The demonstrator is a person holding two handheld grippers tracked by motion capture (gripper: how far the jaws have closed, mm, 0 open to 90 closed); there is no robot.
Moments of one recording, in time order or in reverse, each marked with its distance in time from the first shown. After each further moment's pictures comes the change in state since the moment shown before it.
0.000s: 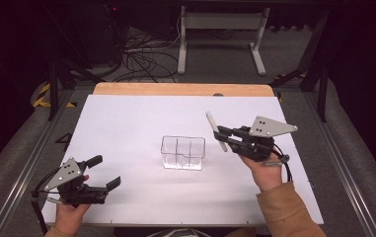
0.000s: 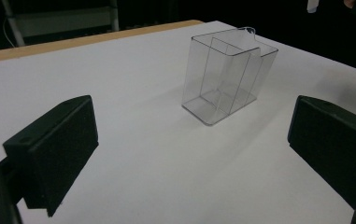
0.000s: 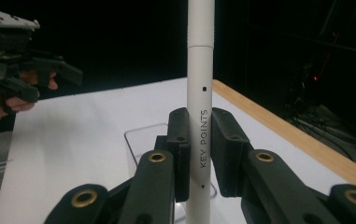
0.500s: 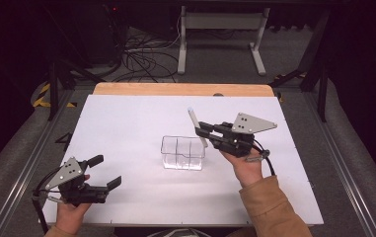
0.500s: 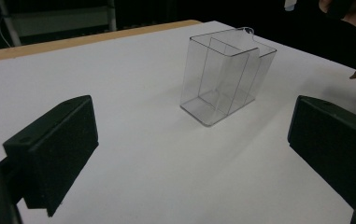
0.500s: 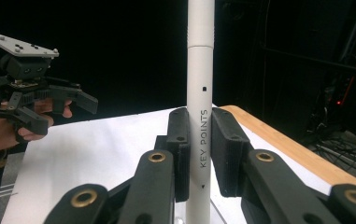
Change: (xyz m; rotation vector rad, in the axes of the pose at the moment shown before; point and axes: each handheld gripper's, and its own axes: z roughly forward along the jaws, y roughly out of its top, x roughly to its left) left arm 0.001 0.000 0.003 0.003 -0.013 -0.001; right arm 0.007 0.002 0.044 -0.091 0.070 0.014
